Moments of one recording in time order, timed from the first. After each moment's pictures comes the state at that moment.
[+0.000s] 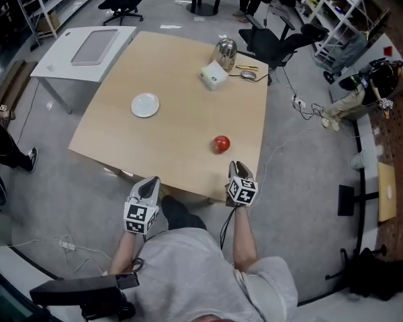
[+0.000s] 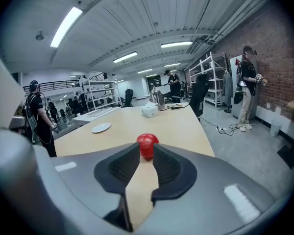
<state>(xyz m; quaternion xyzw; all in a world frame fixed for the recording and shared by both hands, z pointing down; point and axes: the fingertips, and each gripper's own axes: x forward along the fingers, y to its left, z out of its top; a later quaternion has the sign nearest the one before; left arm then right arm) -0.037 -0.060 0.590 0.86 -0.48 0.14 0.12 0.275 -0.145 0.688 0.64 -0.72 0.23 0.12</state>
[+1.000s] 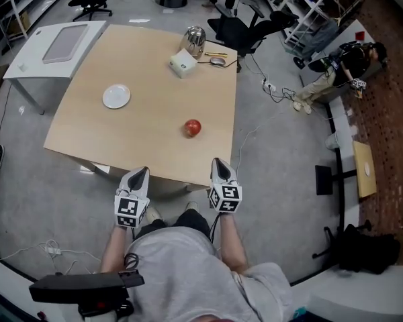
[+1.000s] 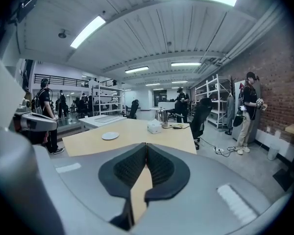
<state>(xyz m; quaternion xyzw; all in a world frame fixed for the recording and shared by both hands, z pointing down) 0.011 -0.042 0.569 0.88 -0.45 0.11 0.09 0.262 -0.062 0.593 0.64 -0.75 0.12 0.11</state>
